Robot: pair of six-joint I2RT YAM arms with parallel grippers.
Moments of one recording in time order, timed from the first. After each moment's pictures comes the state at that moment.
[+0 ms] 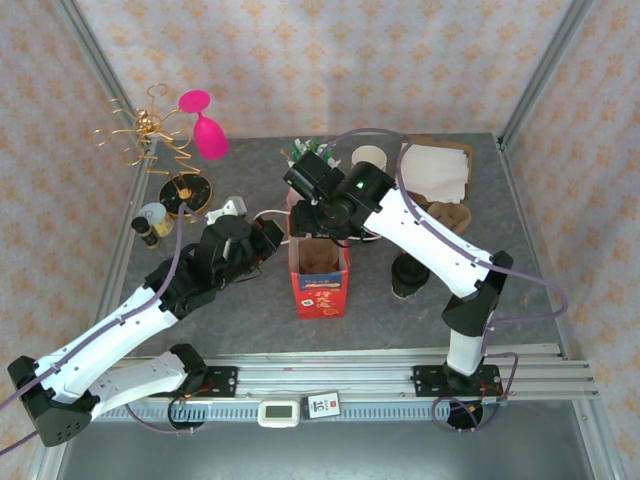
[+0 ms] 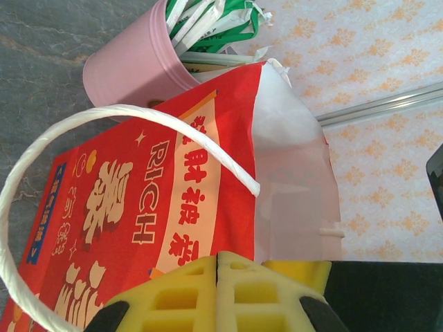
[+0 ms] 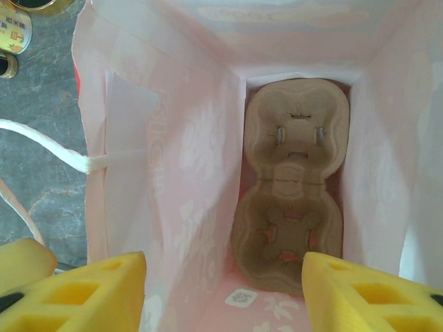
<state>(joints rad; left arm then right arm) -0.74 0.94 0.96 -0.50 -0.24 -1.22 0.95 1.82 2.09 -1.39 0.08 0.85</state>
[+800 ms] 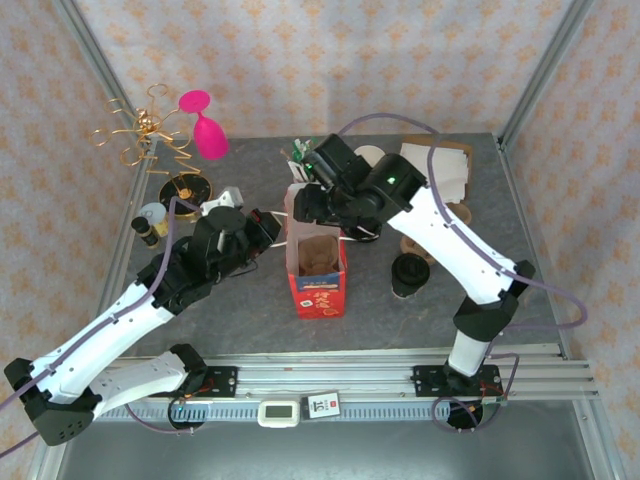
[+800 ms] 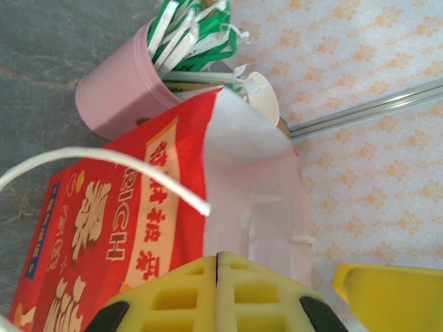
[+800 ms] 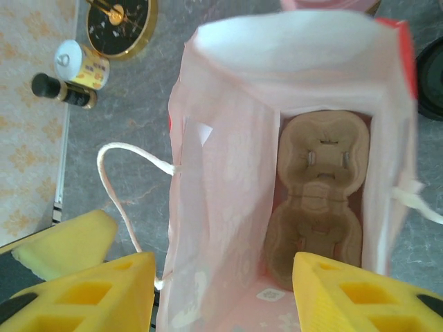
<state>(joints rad) -0.72 0.96 1.06 -0.56 -0.24 -1.16 0.92 1.74 2.17 -1.36 0.06 0.85</state>
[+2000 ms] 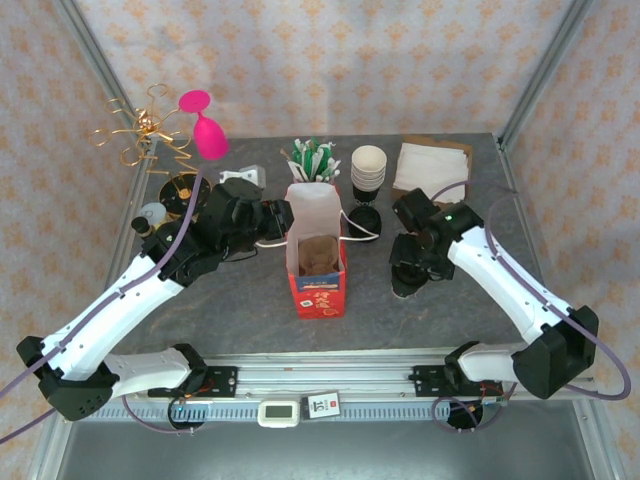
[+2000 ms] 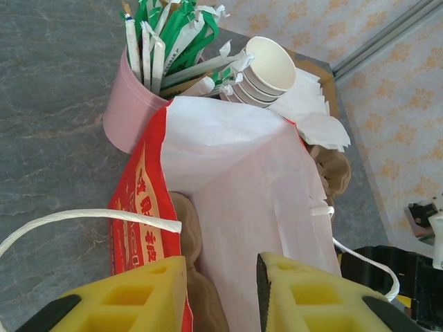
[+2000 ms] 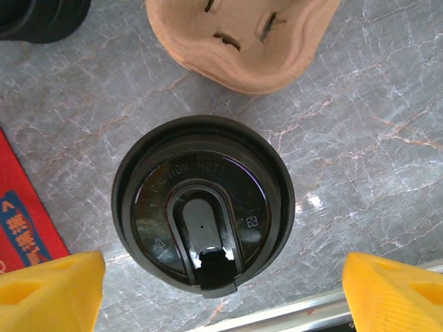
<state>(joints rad) -0.72 1.14 1.35 -0.82 -0.20 -0.79 0.51 1.29 1.18 -1.28 0.16 0.79</state>
